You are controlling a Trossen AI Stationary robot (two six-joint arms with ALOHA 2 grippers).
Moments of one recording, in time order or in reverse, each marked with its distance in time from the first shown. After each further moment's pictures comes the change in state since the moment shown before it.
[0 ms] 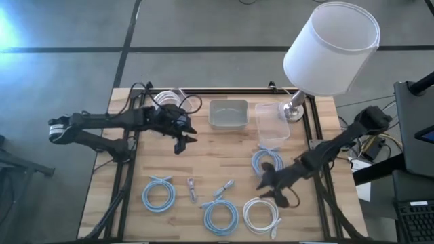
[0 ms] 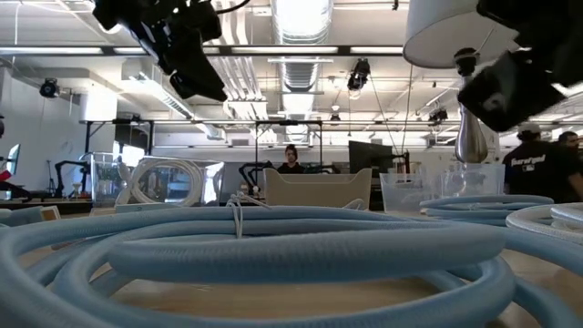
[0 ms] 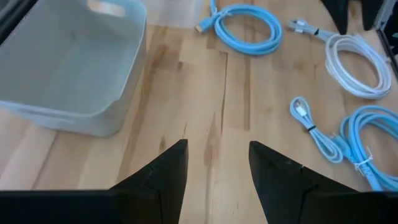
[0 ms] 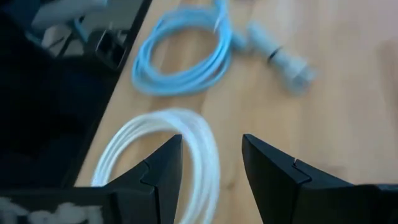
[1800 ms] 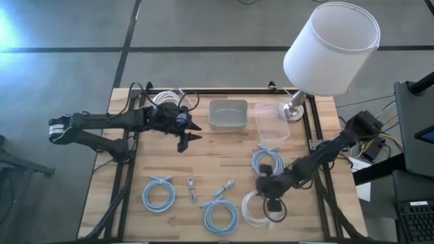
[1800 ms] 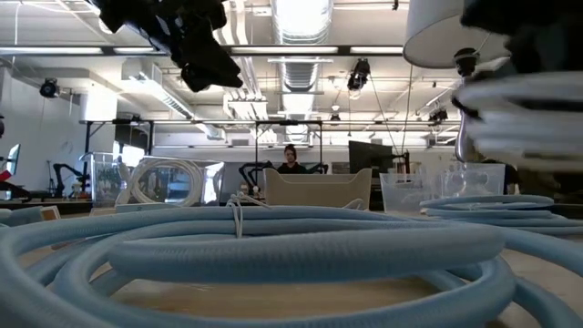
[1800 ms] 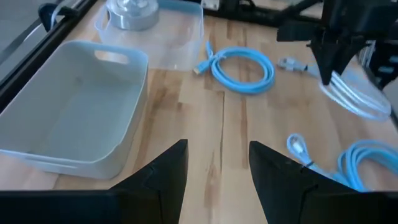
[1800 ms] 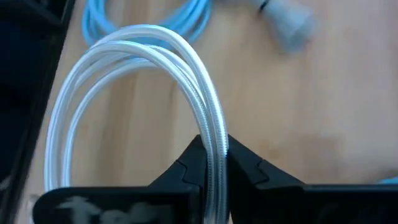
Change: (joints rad) left arm 0.000 0.000 -0.013 0.163 0.001 -0.002; right arm 0.019 0.150 0.201 -0.282 0.127 -0.017
